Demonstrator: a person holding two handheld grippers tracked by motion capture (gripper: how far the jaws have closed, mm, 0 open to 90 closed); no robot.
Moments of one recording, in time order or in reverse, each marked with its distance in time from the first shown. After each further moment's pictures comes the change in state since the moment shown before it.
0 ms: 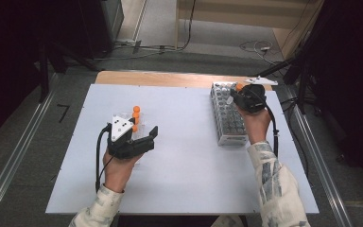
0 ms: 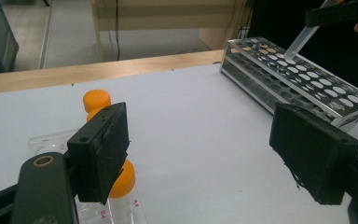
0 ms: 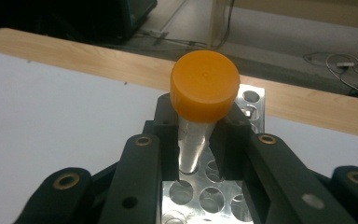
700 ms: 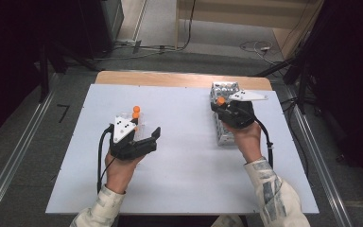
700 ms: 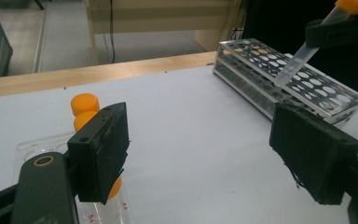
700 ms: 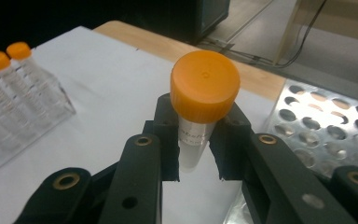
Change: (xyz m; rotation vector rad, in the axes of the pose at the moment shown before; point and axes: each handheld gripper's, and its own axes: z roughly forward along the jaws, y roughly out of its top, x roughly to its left) left arm -0.007 0.001 -0.001 -0.008 -0.017 0.014; right arm 0.058 -0.022 -0.034 -0.023 0.256 -0.147
